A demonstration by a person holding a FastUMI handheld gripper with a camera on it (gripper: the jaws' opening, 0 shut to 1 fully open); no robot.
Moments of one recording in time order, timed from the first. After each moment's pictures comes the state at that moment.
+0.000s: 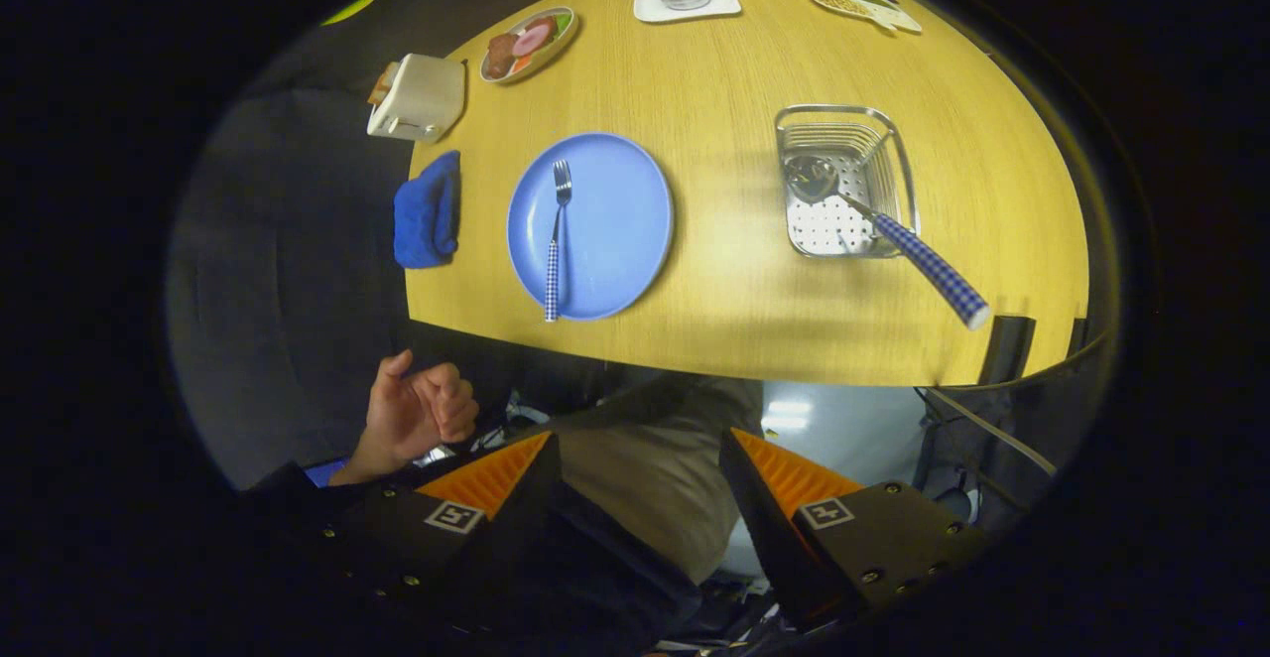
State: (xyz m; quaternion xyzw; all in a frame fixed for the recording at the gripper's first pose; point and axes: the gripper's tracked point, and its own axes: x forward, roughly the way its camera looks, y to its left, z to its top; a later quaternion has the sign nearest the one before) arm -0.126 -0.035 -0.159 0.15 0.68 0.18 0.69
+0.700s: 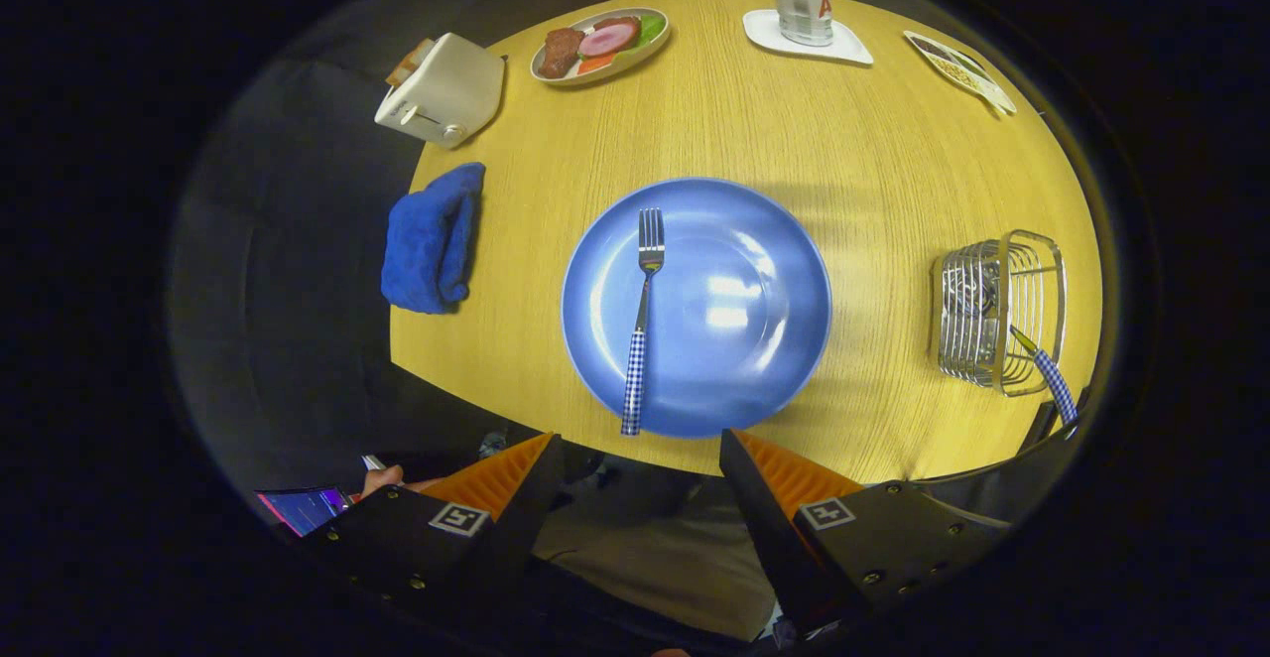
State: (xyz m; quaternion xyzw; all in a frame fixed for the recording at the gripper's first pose) arm -0.062 0.069 -0.211 0.07 0.65 0.16 0.74
